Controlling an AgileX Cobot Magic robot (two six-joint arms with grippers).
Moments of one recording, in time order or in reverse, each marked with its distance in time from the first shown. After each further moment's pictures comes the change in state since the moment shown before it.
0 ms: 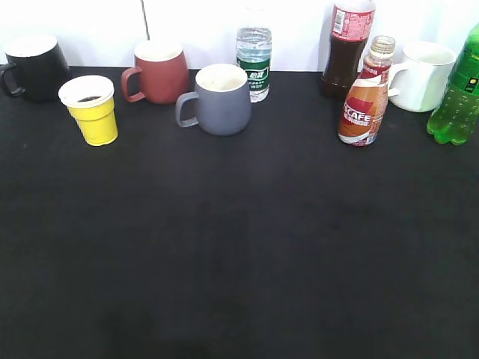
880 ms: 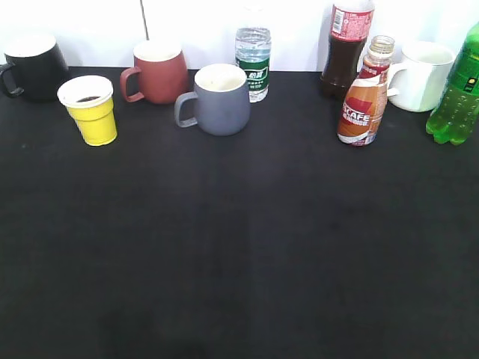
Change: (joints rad) left arm 0.216 -0.067 0.155 -0.036 -0.044 0.006; right arm -0.155 -0.069 0.118 -0.027 -0.051 -0.001
